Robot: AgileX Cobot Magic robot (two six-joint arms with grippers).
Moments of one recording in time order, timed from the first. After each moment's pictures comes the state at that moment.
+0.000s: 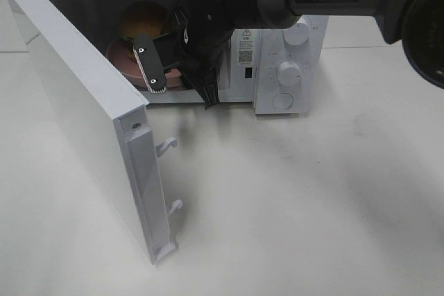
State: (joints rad) left arm 0.06 -0.01 -0.50 -0.21 1.05 0.11; right arm 0.65 2.32 -1.84 -0.26 0.47 -1.12
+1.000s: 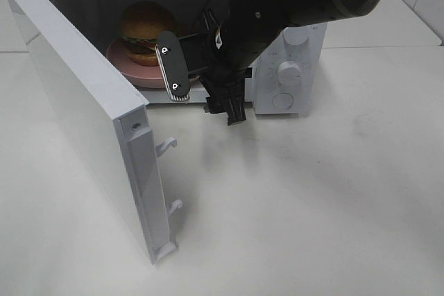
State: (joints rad) left arm 0.06 -0.01 -0.50 -0.21 1.05 0.11; right arm 0.65 2.02 -1.42 -0.23 0.35 -1.01
